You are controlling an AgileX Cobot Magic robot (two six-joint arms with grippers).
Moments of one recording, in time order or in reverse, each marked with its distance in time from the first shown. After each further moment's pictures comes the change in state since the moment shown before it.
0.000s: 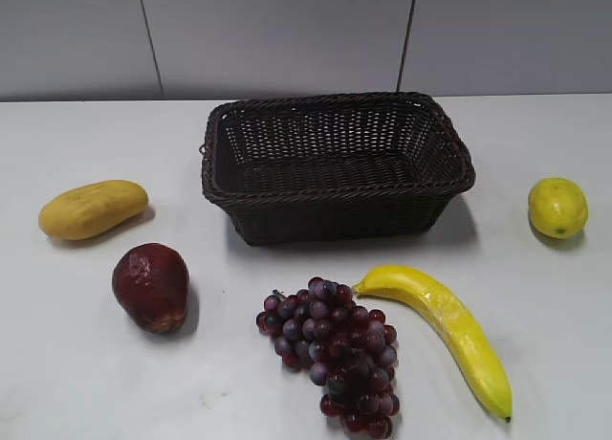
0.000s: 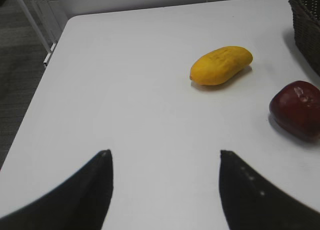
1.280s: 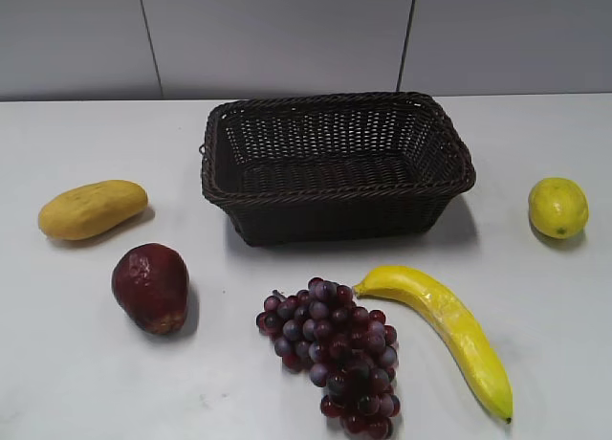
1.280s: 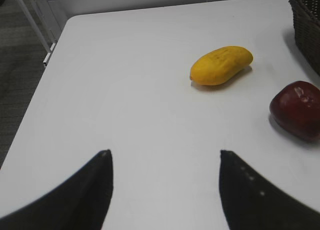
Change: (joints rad) left arm 0.000 0.000 0.000 0.000 0.000 0.000; right arm 0.000 0.620 -0.080 0.155 -0.131 -0.103
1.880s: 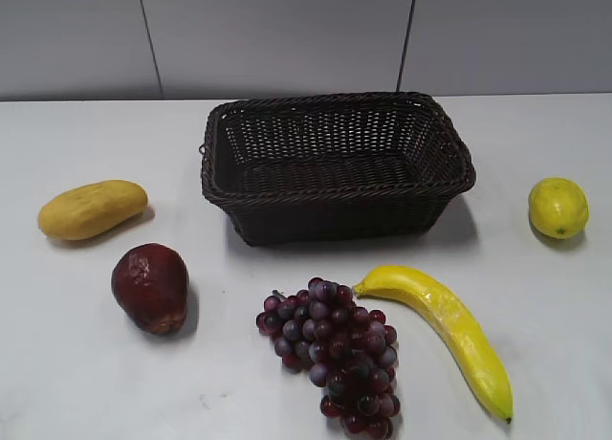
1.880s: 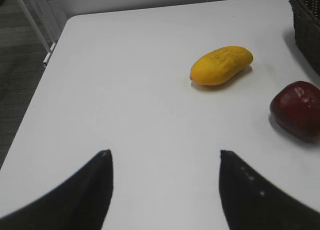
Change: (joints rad) left arm 0.000 0.000 0.000 0.000 0.000 0.000; right arm 0.054 0.425 -0.032 0.079 -0.162 -0.126
